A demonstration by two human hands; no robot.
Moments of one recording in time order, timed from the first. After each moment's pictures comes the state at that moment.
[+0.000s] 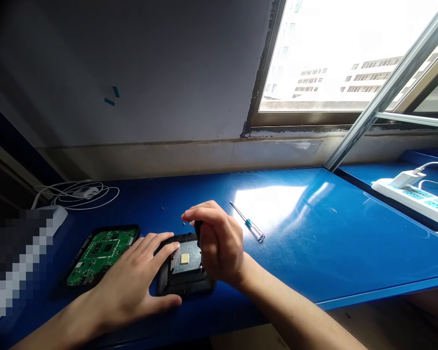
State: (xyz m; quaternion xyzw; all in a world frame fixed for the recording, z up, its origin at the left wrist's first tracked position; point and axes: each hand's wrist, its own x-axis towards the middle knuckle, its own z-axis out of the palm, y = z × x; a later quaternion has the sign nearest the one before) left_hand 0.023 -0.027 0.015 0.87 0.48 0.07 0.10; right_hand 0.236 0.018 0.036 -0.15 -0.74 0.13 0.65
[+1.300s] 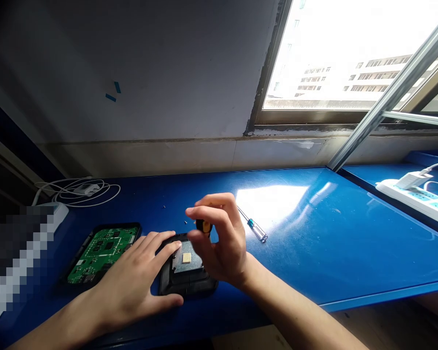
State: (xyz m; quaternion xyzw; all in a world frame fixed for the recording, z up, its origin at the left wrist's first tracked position) left_hand 0.023 -0.027 0.017 0.87 0.47 0.06 0.09; right_hand 0.240 0.019 0.038 -0.20 -0.75 0.06 0.63
